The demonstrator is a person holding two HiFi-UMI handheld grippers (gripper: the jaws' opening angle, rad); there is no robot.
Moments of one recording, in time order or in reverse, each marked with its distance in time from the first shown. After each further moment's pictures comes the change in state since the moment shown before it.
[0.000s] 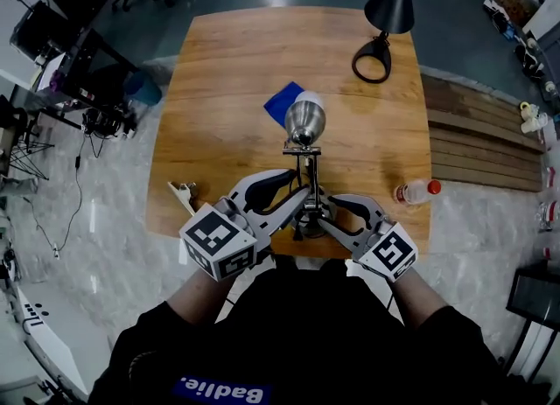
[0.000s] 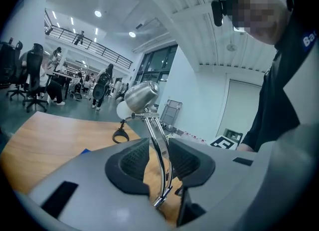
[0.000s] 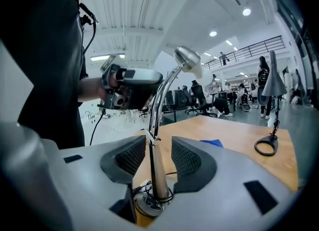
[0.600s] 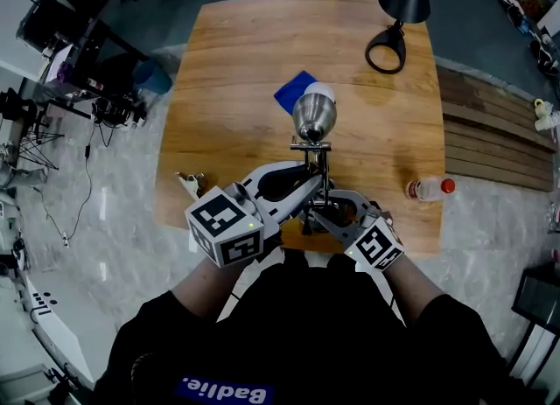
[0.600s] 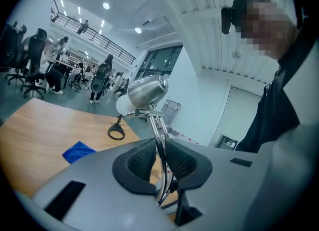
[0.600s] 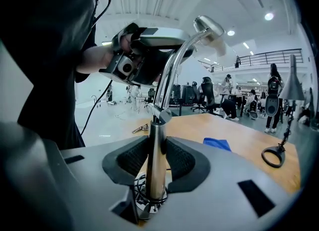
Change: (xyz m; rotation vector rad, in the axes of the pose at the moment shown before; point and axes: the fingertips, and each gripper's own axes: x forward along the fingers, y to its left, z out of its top) left arm 0.014 0.008 0.002 -0.101 0.012 -0.050; right arm 0.049 0.006 -0.039 -0.159 0.095 0.052
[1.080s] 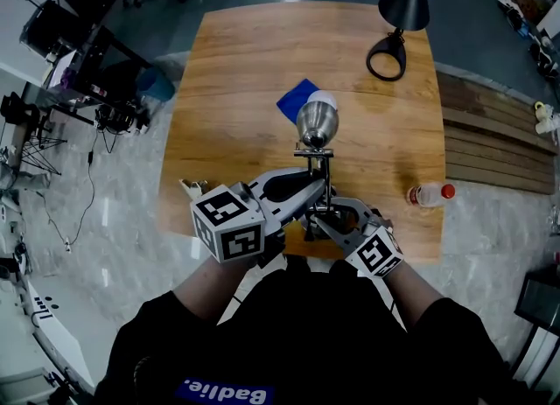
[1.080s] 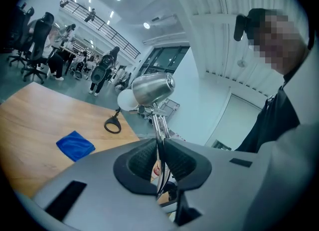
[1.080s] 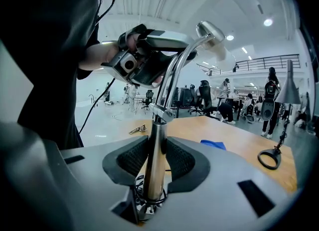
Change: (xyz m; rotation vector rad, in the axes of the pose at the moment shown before) left arm 0.006 0.003 -0.005 -0.117 0.030 -0.039; right arm 0.000 0.000 -0.005 -0.024 -0.023 -0.044
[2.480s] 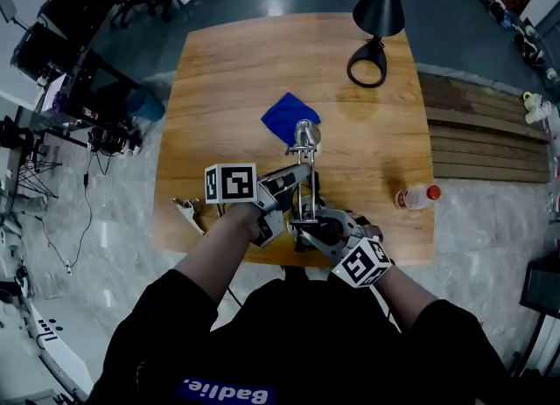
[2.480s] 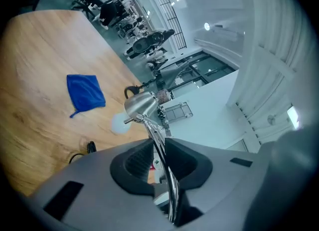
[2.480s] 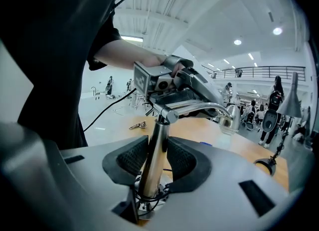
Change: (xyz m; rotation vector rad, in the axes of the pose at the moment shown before) left arm 0.053 0.089 -0.044 -0.637 0.090 0.018; right arm -0.001 0.005 0.001 -0.091 0.021 -0.006
